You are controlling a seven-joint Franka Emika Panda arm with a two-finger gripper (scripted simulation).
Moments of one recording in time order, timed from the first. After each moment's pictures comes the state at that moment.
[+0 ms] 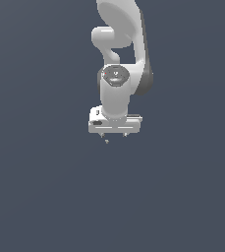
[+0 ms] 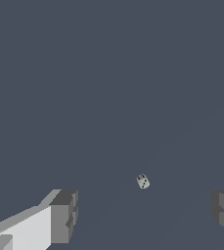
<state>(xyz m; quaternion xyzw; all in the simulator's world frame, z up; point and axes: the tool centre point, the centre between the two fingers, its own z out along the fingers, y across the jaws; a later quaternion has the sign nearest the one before) -0.011 0.008 0.150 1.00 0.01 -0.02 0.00</state>
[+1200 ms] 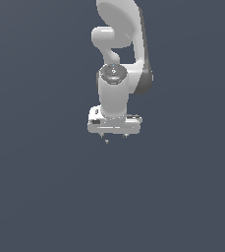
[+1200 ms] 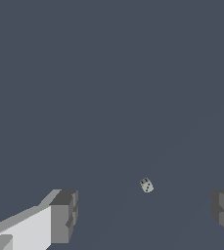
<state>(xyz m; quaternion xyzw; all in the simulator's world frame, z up) -0.006 0.008 0.153 1.00 -0.02 0.00 -0.01</state>
